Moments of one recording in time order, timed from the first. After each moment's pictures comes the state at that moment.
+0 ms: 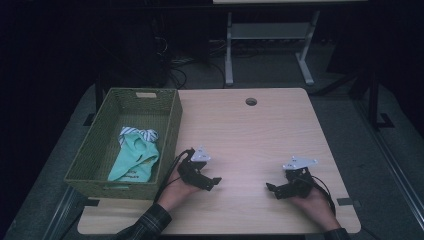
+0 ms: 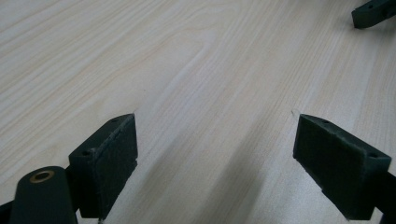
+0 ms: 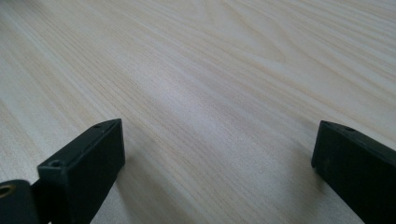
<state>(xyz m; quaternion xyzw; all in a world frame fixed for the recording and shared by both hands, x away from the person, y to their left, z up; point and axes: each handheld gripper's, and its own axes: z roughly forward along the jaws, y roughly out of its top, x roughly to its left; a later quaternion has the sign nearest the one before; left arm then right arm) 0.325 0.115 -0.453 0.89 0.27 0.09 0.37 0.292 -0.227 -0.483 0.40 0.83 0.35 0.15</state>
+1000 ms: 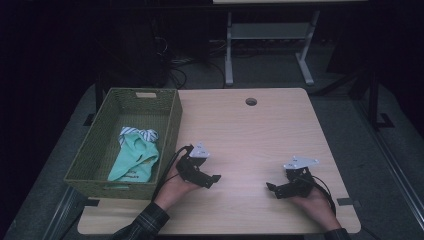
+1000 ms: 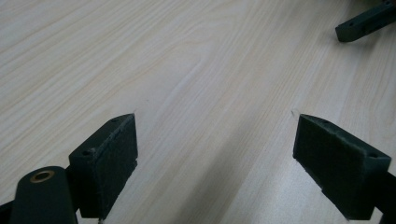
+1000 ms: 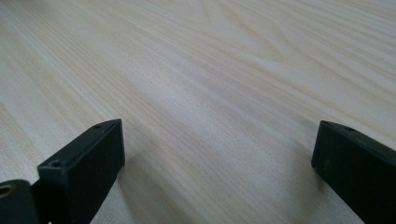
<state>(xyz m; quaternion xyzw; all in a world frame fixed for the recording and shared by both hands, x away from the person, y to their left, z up) 0.326 0.116 -0.434 0.88 0.27 0.08 0.37 0.292 -0.229 -0.483 0.41 0.83 0.35 0.14</state>
